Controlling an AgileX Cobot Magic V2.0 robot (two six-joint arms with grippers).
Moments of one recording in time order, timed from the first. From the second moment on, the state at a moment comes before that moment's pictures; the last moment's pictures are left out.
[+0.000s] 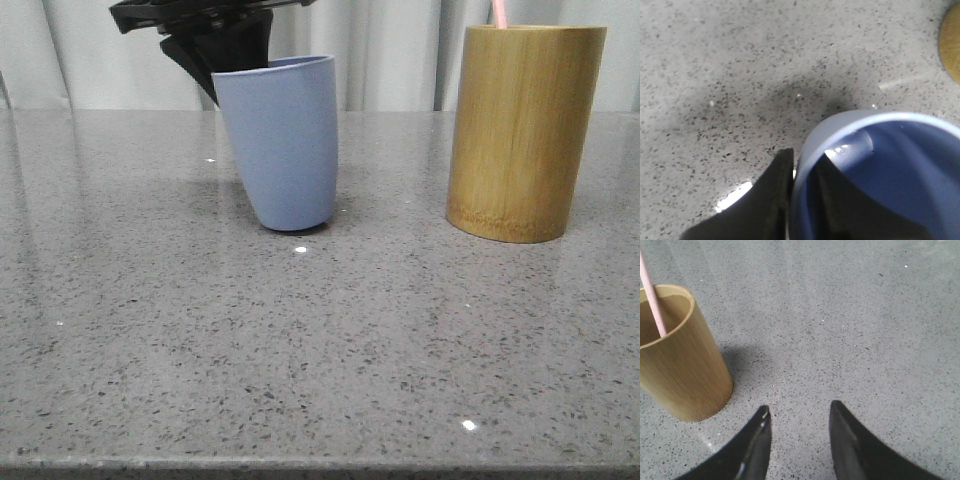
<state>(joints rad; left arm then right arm) -0.55 1.84 -1.74 -0.17 1.16 0.03 0.02 0.62 -0.64 0.08 0.58 0.05</state>
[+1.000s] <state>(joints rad) -0.55 1.60 -1.74 -0.01 1.12 -0.07 0.02 0.62 -0.65 0.08 0.57 0.05</state>
